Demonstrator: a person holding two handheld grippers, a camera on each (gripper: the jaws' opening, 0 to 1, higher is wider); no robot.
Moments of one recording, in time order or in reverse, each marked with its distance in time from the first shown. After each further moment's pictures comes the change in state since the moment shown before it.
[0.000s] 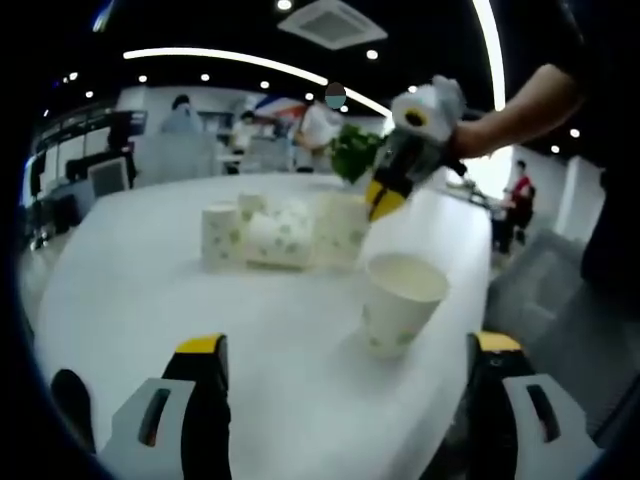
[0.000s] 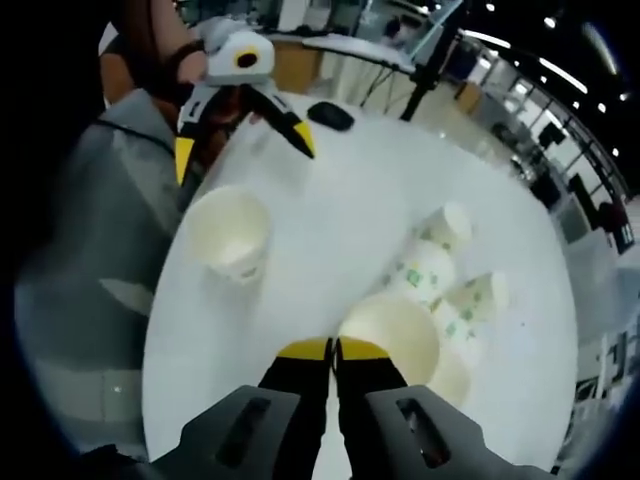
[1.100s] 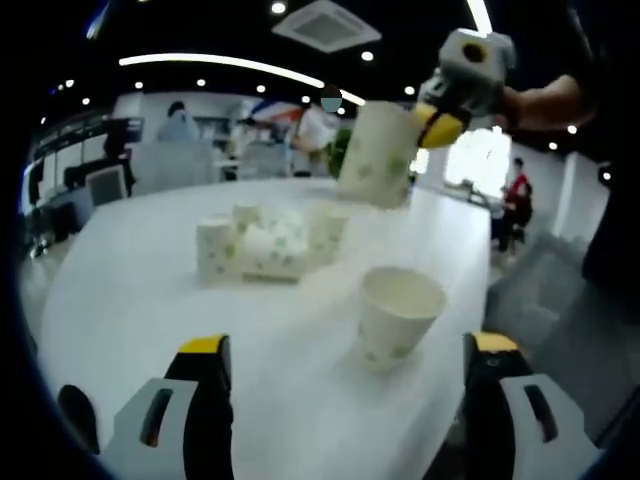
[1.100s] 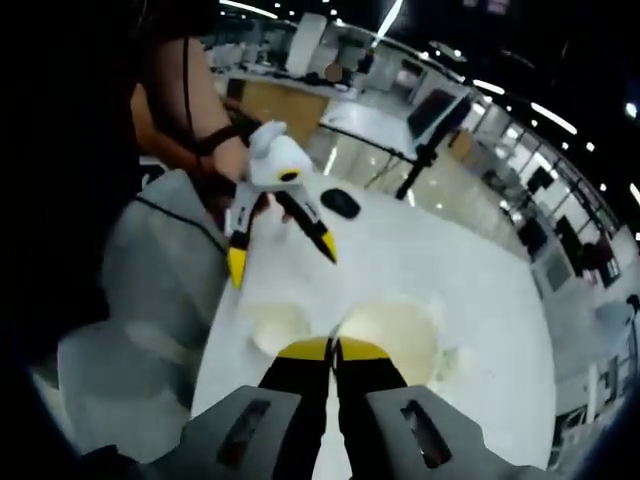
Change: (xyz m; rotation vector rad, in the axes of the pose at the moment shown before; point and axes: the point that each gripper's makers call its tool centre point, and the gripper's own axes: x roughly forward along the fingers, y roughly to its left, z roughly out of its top) left arm 0.006 -0.005 0.010 0.022 -0.008 -0.003; right arm -0.075 0.036 0.095 -0.070 -0.194 -0.039
